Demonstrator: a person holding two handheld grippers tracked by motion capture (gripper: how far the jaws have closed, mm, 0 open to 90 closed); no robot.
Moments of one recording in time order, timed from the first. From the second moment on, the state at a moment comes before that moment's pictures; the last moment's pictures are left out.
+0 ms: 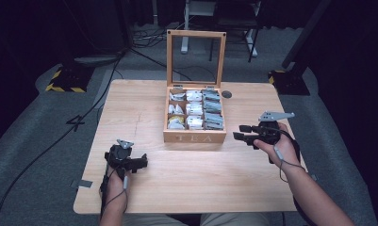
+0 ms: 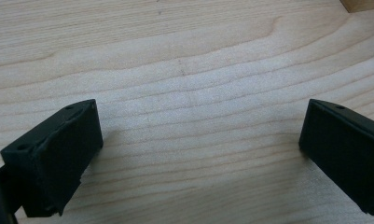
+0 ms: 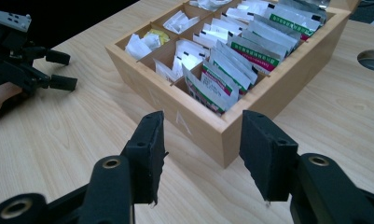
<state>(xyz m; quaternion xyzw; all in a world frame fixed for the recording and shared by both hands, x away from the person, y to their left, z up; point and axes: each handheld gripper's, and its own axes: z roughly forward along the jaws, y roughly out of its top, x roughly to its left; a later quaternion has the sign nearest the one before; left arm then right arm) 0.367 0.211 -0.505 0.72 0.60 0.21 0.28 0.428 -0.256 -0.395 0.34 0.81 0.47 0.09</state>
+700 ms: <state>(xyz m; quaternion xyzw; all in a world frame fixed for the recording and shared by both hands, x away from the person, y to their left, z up) 0.367 0.211 -0.505 0.72 0.60 0.22 0.28 0.472 -0.196 -0.369 0.31 0.82 0.47 0.09</state>
